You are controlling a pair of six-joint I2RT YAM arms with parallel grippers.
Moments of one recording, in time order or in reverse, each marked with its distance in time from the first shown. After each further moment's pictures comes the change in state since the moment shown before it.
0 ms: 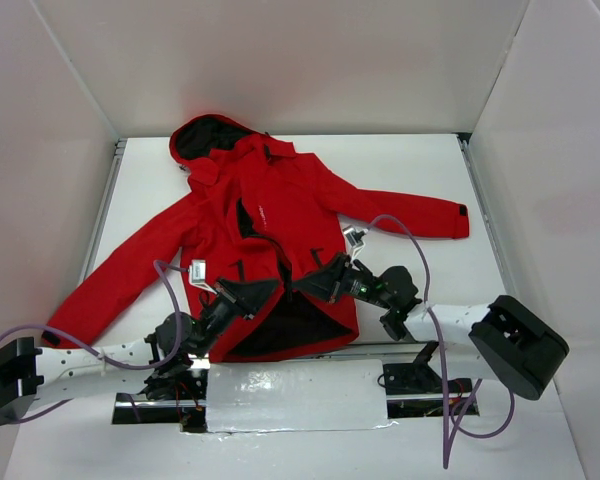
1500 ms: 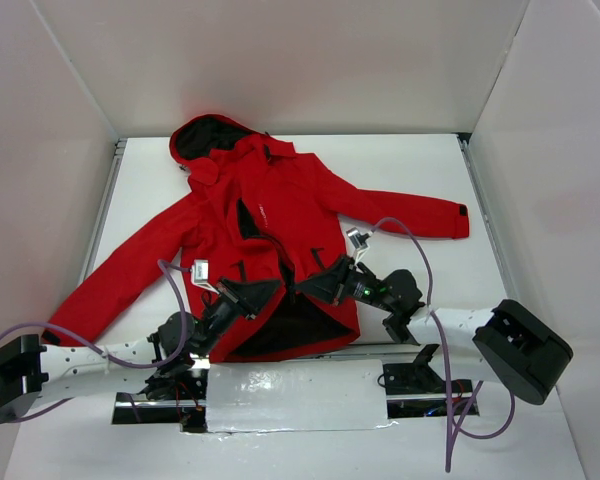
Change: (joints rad) left arm 0.000 0.037 0.000 0.031 0.003 -0.003; right arm 0.000 -0.021 -0.032 0.029 0.003 0.029
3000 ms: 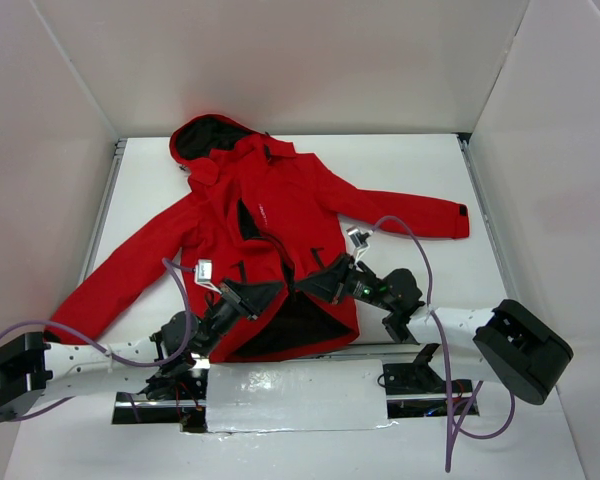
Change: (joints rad) left arm 0.000 0.029 0.000 0.006 0.014 -0.049; right arm -0.005 -0.002 0.008 0.000 0.003 -0.025
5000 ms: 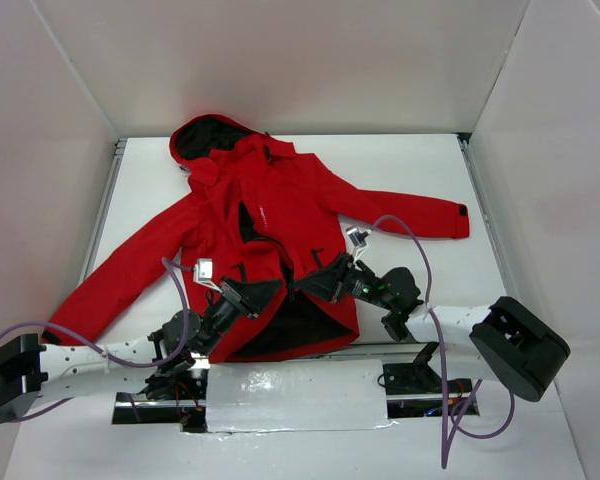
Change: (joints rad) left arm 0.000 -0.023 0.023 -0.084 -0.032 0.028; right arm -0.006 0.026 0.008 0.001 -0.005 -0.011
